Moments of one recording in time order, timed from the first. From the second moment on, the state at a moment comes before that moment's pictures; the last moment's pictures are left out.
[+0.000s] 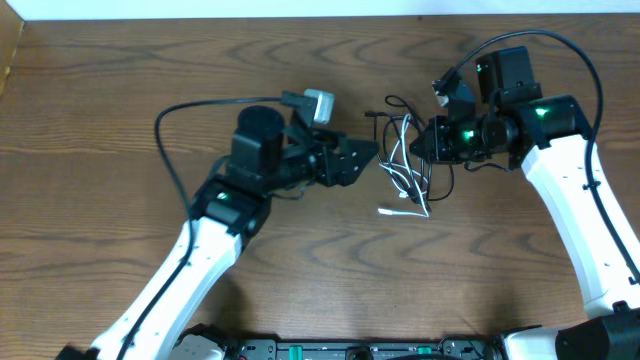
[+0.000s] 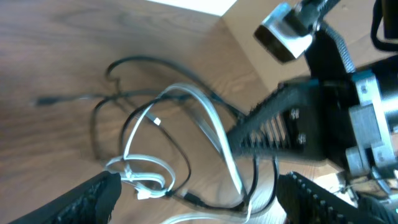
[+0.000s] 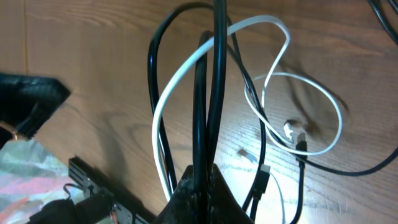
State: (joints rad) left arm -0.44 1.31 0.92 -0.02 0.60 -0.51; right arm 0.23 1.55 1.44 -1.04 -0.53 0.22
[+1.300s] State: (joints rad) left arm -0.35 1.50 0.94 -0.37 0.11 -0.49; right arm 0.07 1.55 1.44 -1.08 0.02 0.37
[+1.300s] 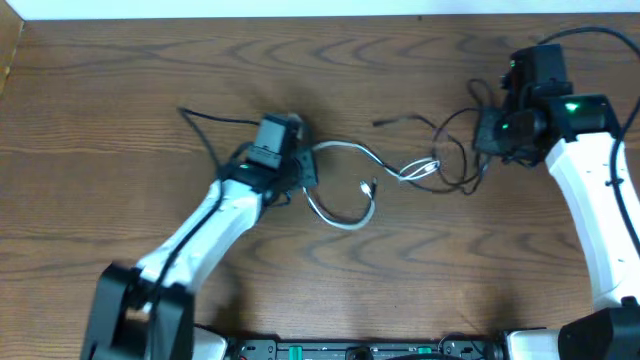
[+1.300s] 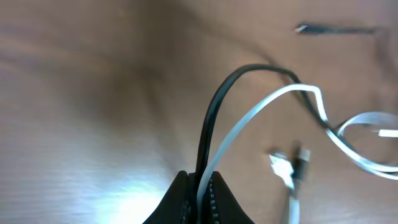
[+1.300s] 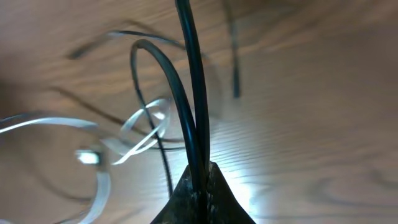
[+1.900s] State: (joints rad) left arm -0.12 0.93 0.94 -0.35 0.07 -0.45; right arm -0.08 1.55 1.24 -0.93 0.05 0.38
